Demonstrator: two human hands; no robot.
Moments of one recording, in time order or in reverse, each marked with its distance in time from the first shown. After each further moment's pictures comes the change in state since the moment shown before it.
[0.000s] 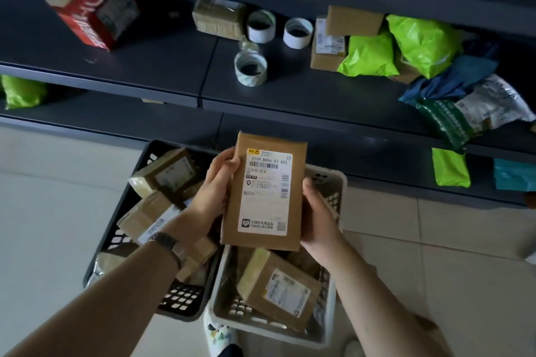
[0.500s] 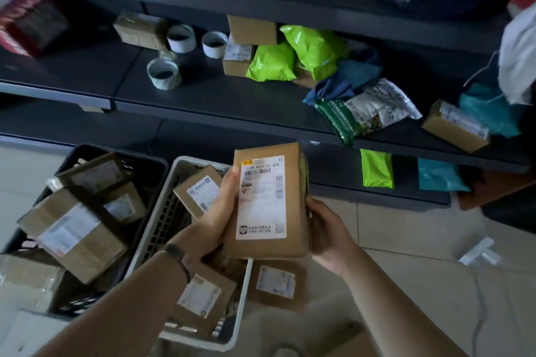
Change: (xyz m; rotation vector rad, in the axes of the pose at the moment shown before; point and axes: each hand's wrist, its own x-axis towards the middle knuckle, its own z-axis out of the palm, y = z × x) left_hand -0.033 -0.035 0.249 -0.120 -0.142 -0.128; right_hand -0.104 -0.095 -0.230 0.198 -0.089 0.061
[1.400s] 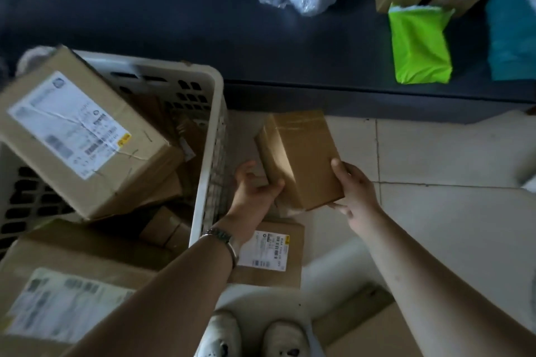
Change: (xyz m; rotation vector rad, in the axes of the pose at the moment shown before) left_hand 0.252 -0.305 0.041 0.184 0.144 -0.103; right_hand 0.173 0.112 -0.306 -0.332 0.722 -0.074
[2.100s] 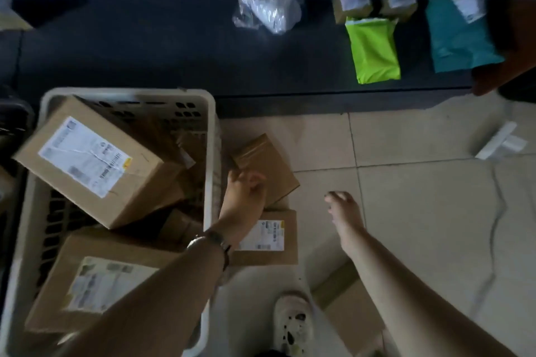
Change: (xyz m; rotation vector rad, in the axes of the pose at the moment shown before) left_hand -0.064 0.049 -0.014 0.644 0.025 0.220; right_hand -0.078 0.019 -0.012 -0.281 0.232 0.109
